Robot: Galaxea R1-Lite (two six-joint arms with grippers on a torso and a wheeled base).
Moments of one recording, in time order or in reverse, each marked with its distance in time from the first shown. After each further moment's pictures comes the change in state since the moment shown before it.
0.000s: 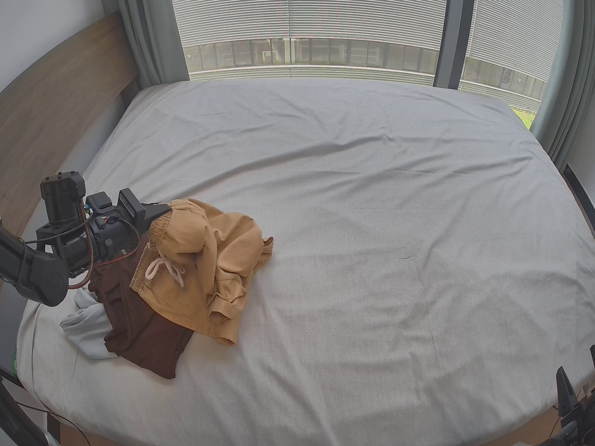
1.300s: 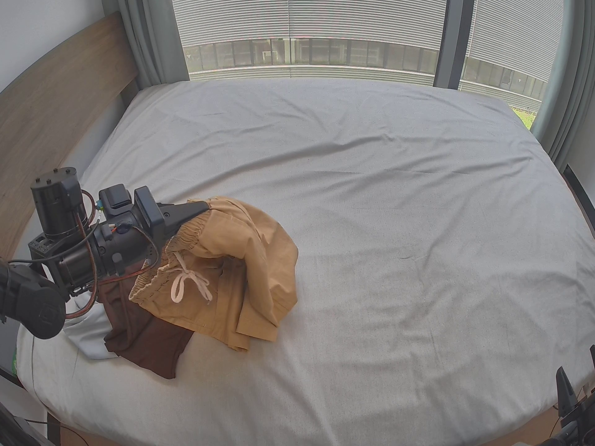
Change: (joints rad) left arm -0.208 -0.154 0.122 -0.103 -0.061 -0.008; right arm 0.002 0.000 0.000 0.000 0.000 0.000
